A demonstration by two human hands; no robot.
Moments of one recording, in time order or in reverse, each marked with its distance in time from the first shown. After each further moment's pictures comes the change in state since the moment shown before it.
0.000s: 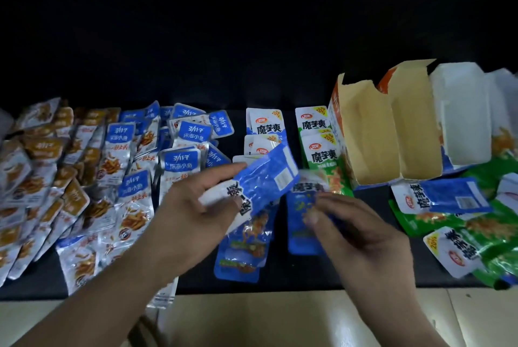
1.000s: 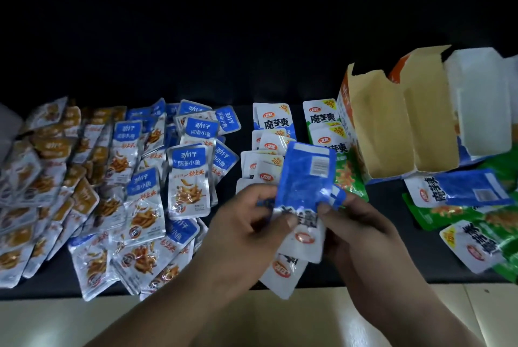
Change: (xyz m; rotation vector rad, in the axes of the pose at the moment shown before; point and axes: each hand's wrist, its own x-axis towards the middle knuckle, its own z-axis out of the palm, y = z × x) left_hand -0.010 -0.020 0.043 -0.127 -0.131 -0.066; right_hand 0.006 -0.012 0.014 0.539 -0.141 0.616
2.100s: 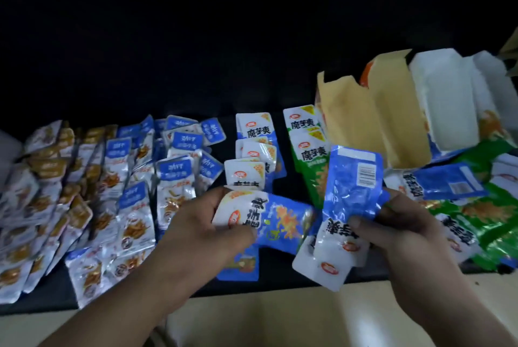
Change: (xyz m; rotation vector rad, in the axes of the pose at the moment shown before) left_hand -0.007 0.024 -0.017 0.208 0.063 -0.075; right_hand -0.009 -0.032 -0.063 -0.155 0.202 -0.185
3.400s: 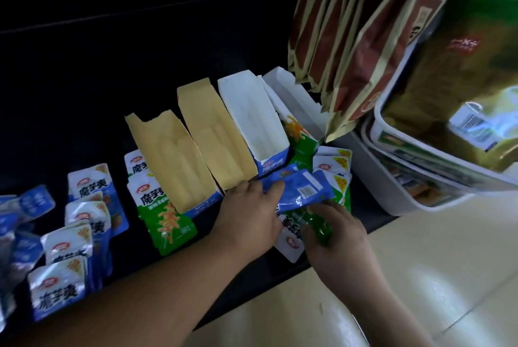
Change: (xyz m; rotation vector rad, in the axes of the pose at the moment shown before) left_hand 0.099 0.078 0.292 1.171 -0.139 0.864; right_hand 0.048 0.025 -0.188 -0.839 0.393 -0.386
